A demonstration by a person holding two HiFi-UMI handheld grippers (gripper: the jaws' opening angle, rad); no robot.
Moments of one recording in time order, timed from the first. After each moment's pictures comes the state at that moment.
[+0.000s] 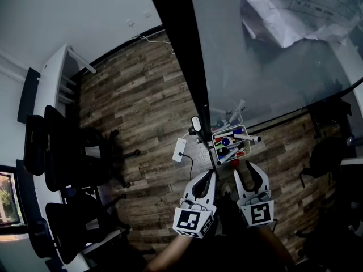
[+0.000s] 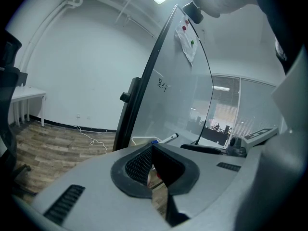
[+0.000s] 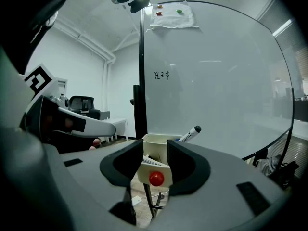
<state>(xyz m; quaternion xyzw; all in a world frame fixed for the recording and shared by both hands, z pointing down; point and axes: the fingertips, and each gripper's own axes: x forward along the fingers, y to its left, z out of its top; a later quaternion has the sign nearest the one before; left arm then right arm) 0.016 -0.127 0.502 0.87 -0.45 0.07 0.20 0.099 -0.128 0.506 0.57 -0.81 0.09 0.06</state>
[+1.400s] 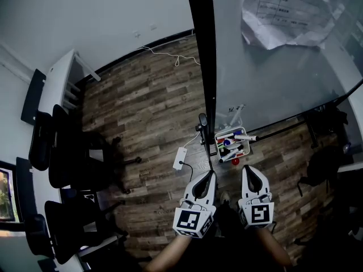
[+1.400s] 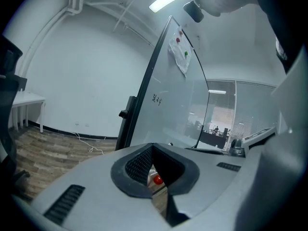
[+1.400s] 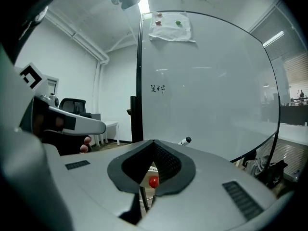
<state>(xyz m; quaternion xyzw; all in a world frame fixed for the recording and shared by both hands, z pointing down) 0.006 -0.114 0.467 0.88 -0.45 0.04 0.18 0.113 -0.110 0.486 0.63 -0.77 0.10 0.09</state>
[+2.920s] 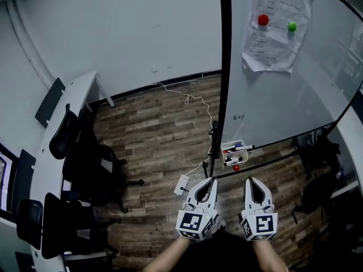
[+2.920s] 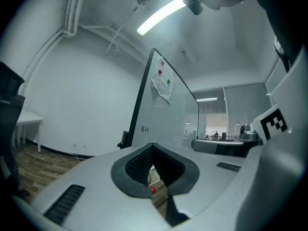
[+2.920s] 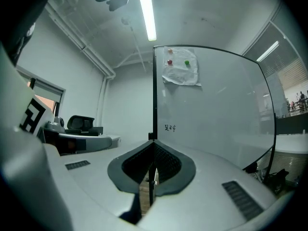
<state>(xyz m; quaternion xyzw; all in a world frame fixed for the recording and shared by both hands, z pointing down) -0.022 -0.049 0.383 0.89 -0.45 -0.03 0.08 0.090 -0.028 0.381 0.62 -0.78 0.03 0.01</state>
